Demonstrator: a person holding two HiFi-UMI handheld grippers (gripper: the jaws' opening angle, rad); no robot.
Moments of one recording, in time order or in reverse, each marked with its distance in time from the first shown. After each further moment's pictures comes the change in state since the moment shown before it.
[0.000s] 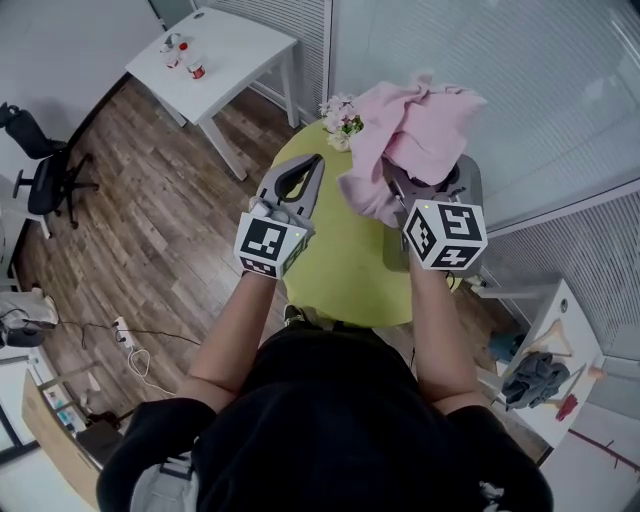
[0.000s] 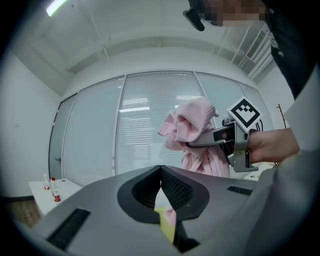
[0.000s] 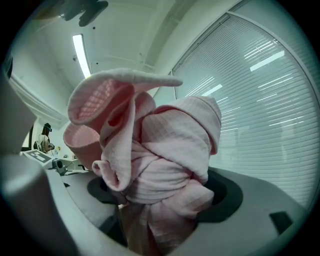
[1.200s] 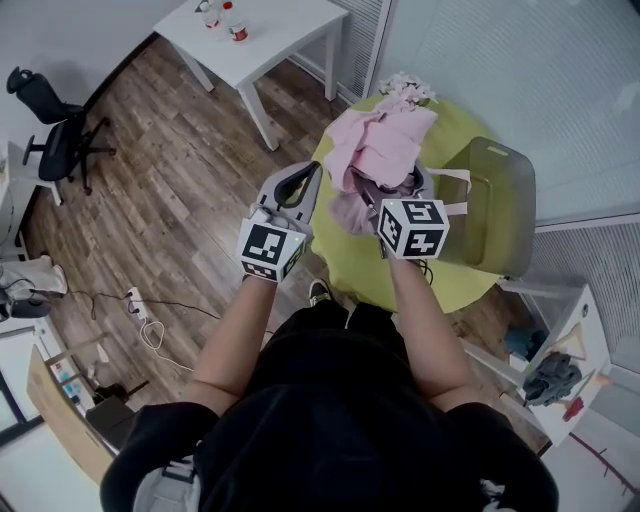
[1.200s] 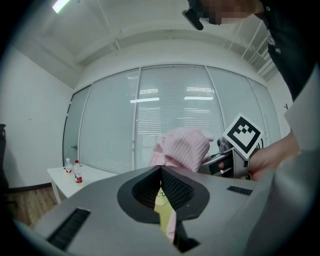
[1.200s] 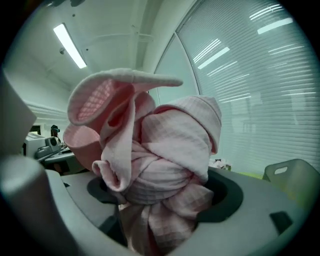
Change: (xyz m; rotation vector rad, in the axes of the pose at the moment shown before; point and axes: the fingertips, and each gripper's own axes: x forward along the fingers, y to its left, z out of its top) left arm -0.113 0.096 -0.081 -0.064 0.101 0.074; right arm 0.073 0.166 -0.159 0.117 0.299 0.125
